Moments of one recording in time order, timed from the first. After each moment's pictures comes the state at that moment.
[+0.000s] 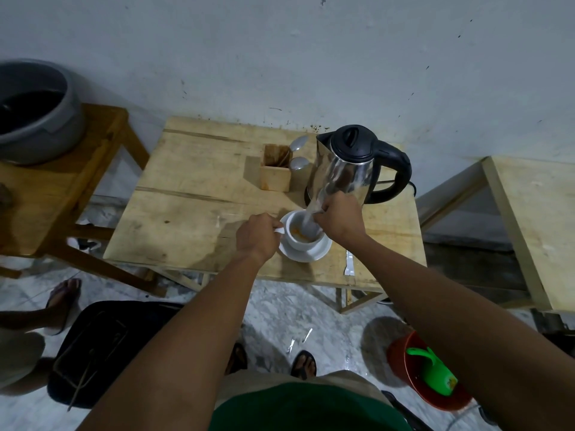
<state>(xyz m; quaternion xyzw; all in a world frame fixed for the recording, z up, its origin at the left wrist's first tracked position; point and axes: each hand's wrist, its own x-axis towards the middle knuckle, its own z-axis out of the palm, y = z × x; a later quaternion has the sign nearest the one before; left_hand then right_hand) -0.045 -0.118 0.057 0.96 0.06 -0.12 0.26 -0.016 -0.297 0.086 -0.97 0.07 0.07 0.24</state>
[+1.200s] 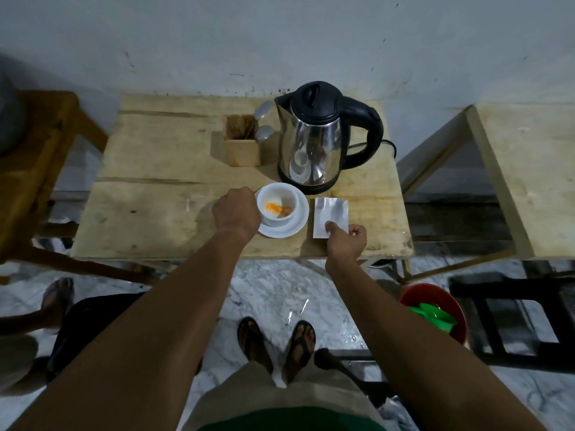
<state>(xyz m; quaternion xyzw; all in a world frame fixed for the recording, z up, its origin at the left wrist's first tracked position) -0.042 -0.153 0.070 0.99 0.07 -0.11 0.09 -0.098 -0.329 -0.002 -0.54 0.52 -0.09 0.65</state>
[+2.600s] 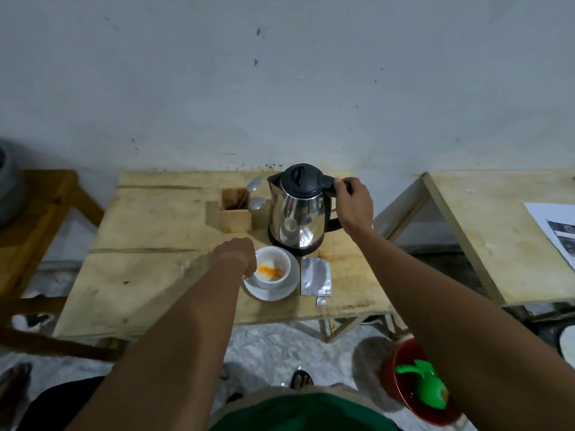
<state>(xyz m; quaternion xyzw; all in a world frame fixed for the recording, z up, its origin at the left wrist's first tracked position) 0.003 -0.150 0.109 0.95 -0.04 -0.30 0.00 0.023 -0.384 0.130 -0.85 0.22 -0.15 0.45</state>
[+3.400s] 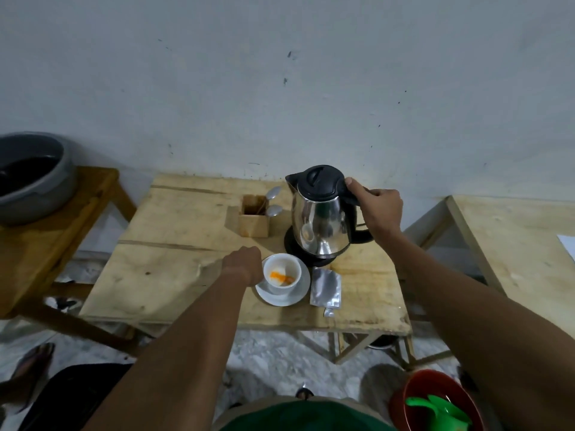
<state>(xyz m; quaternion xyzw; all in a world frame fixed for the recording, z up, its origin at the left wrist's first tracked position) -0.016 -0.141 0.092 0.97 0.00 -0.23 0.07 0.018 -0.402 0.168 -0.83 0.19 -0.15 0.50</state>
